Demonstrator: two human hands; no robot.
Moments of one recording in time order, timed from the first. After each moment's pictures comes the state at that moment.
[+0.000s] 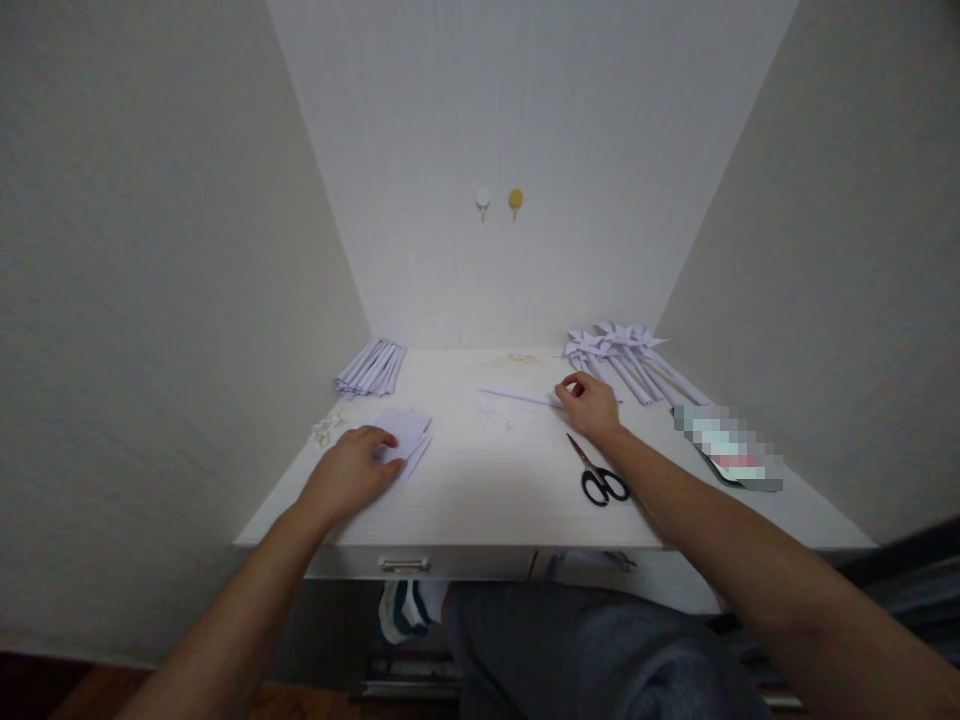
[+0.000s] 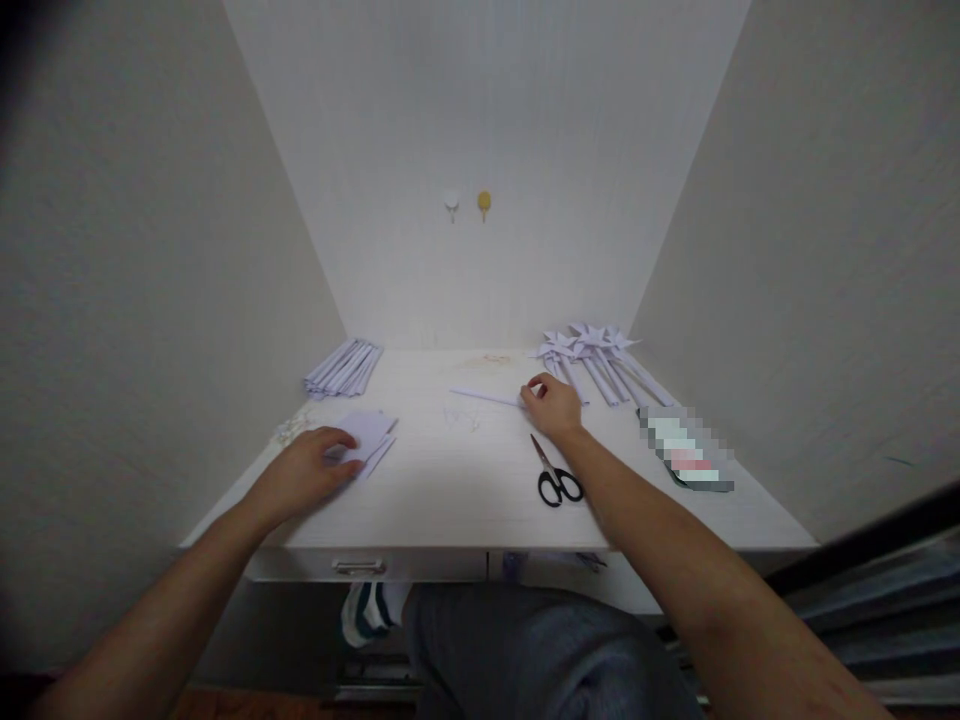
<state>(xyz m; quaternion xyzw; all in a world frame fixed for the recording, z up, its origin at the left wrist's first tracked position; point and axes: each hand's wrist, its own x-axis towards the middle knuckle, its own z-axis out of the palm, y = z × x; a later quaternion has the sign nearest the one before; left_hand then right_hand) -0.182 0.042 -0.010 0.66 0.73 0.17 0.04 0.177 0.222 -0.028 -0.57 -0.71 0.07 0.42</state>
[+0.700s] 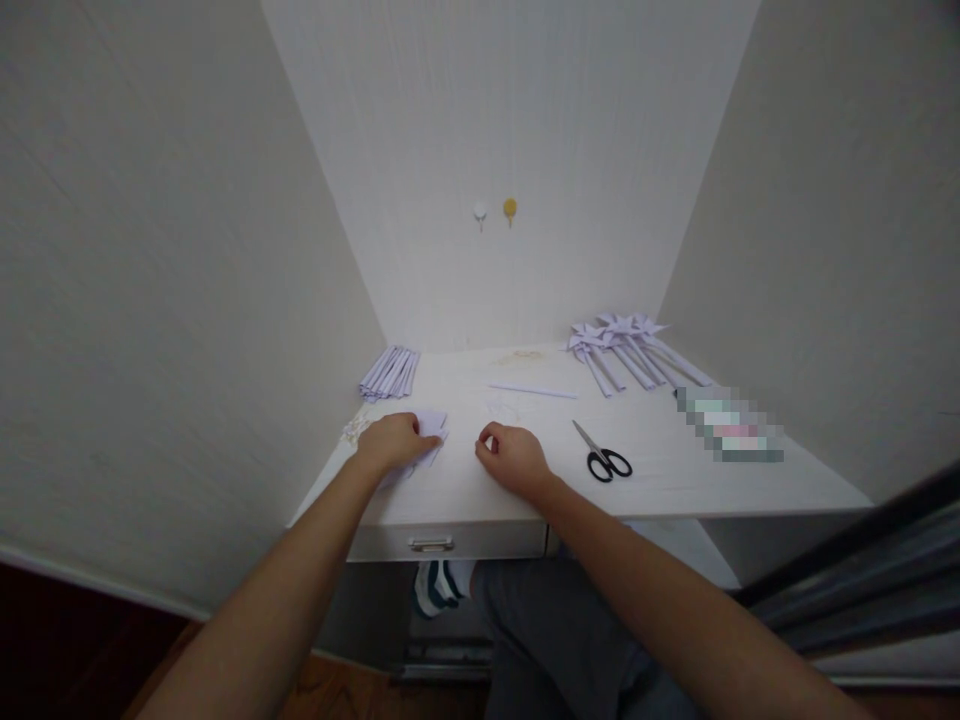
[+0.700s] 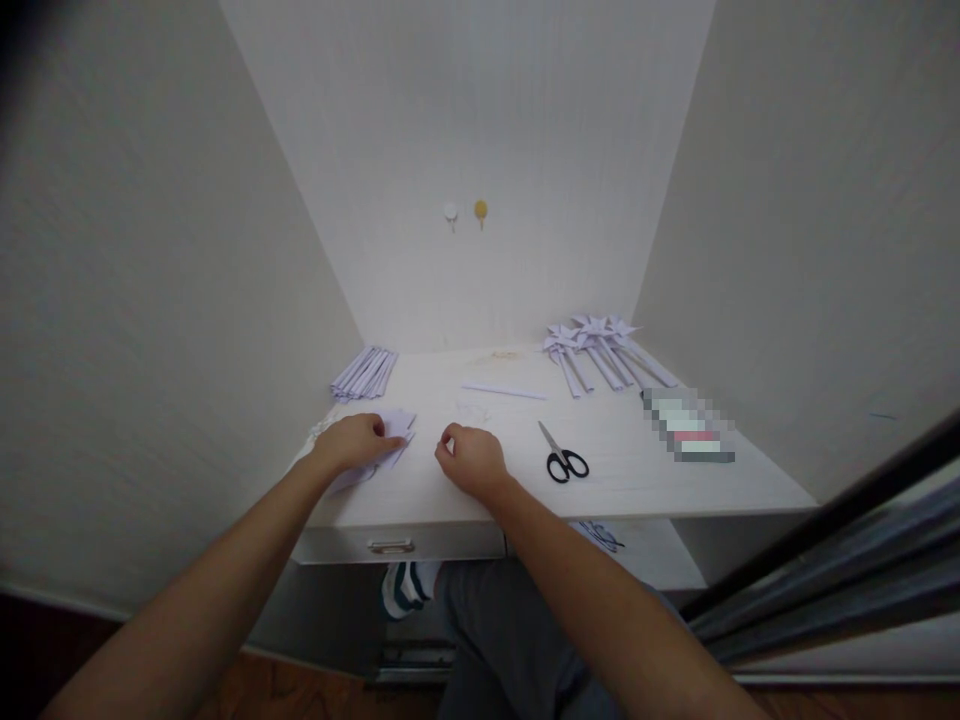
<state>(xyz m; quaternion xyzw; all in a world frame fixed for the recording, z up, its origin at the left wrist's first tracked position) -0.155 0.069 0.025 0.61 0.80 0.02 0.04 0.061 0.091 -0.036 -0.48 -0.81 0.17 0.29</state>
